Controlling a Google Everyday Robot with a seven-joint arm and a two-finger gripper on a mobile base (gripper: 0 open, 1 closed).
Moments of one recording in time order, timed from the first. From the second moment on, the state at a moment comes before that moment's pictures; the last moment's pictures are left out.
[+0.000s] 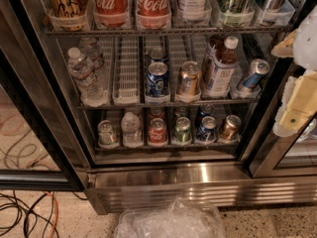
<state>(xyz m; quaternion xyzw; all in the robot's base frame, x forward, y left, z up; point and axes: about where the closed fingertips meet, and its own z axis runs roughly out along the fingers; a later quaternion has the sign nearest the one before) 0.438 -0.217 0.976 -0.60 0.78 -0.03 0.16</state>
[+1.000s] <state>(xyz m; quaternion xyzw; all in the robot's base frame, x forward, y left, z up) 0.443 -0.211 0.954 -0.56 0.80 -0.01 0.21</state>
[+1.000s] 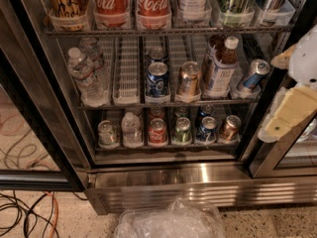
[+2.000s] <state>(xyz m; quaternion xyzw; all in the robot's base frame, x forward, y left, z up) 0.499 -0.170 0.899 -0.46 0.81 0.04 0.34</state>
